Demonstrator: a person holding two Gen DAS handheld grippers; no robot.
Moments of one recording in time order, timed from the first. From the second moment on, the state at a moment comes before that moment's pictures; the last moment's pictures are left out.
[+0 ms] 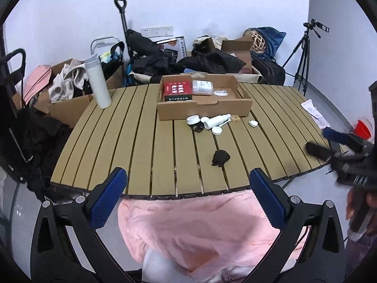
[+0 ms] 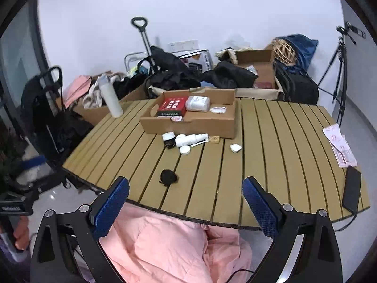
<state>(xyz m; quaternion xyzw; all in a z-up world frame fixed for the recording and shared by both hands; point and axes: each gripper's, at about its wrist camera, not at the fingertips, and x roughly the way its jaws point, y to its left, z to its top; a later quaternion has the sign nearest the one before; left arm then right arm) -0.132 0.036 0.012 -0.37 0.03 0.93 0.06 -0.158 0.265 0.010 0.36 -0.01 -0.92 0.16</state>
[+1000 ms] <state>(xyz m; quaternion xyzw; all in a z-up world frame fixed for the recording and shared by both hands) -0.294 0.121 -0.165 -0.50 0.05 0.85 0.13 -0.289 0.348 -0.124 0.42 -0.09 -0.90 0.10</state>
